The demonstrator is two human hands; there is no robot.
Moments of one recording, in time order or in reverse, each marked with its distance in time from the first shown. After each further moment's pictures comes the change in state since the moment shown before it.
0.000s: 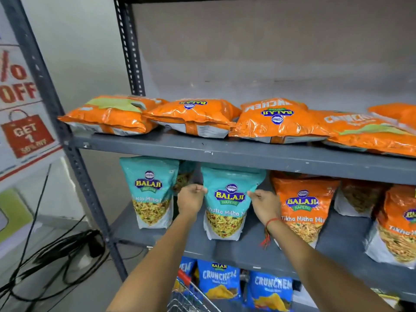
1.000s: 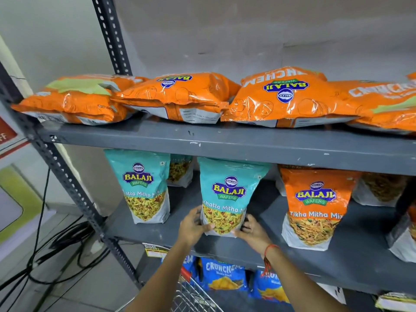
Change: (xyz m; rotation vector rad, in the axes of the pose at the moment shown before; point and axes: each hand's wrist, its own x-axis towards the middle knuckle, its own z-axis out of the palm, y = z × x) left_hand -0.009 -0.112 0.024 -0.030 -0.326 -0.072; right_hand -0.033 0.094 0.082 0.463 -0.596 0.333
